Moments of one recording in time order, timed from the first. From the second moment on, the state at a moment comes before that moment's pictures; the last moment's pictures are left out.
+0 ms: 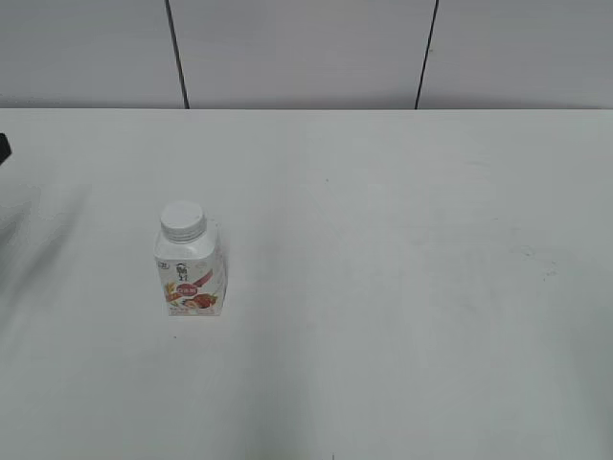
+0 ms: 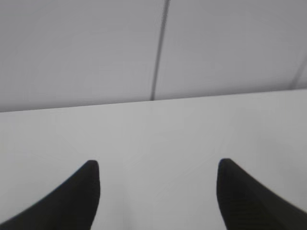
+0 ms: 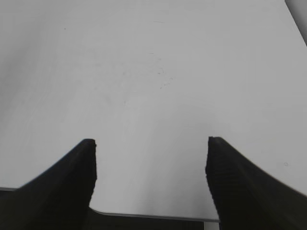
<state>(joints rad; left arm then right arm) 0.35 1.55 -0.41 0.92 -1.00 -0.48 0.12 -0.01 -0.51 0.05 1.10 -0.06</state>
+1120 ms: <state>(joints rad) 0.12 1.99 -0.60 1.40 -1.05 -0.36 0.12 -0.01 -0.51 0.05 1.10 -0.06</state>
